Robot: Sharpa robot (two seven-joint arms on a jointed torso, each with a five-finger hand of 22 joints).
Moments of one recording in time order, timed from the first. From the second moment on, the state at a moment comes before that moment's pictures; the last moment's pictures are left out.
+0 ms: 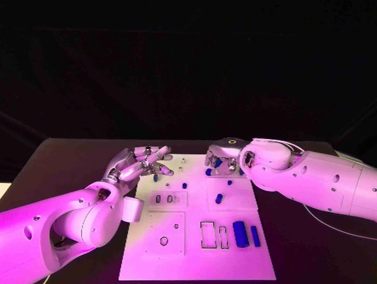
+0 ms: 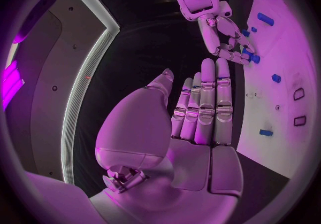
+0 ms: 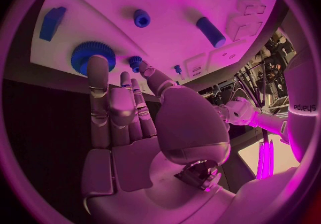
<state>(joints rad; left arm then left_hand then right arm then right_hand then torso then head) 1.14 -0.90 0.02 1.76 -0.06 -0.44 0.43 1.34 -0.03 0.15 0.15 0.08 0.99 0.19 0.14 0.10 1.13 0.13 0.13 0.10 1.23 0.06 0.40 0.42 0.17 1.12 0.16 0.42 0.18 1.29 -0.68 -0.04 1.33 -1.72 -0.10 -0.06 1.22 -0.02 0.33 -0.22 0.13 1.07 0.15 0.07 0.07 1.15 0.08 0.07 0.06 1.47 -0.01 1.12 0.94 0.17 1.23 0.09 0.91 0.51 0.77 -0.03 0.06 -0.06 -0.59</state>
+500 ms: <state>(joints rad) 1.14 -0.91 0.02 1.76 -0.05 -0.44 0.43 1.34 -0.03 0.15 0.15 0.08 0.99 0.19 0.14 0.10 1.13 0.13 0.13 0.10 1.23 0.06 0.40 0.42 0.17 1.12 0.16 0.42 0.18 1.29 -0.66 -0.04 1.31 -1.73 -0.07 -0.06 1.23 -0.01 0.36 -0.20 0.14 1.08 0.14 0.07 0.07 1.15 0.08 0.07 0.06 1.47 -0.01 1.15 0.98 0.17 1.23 0.09 0.97 0.56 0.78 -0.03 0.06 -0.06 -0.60</state>
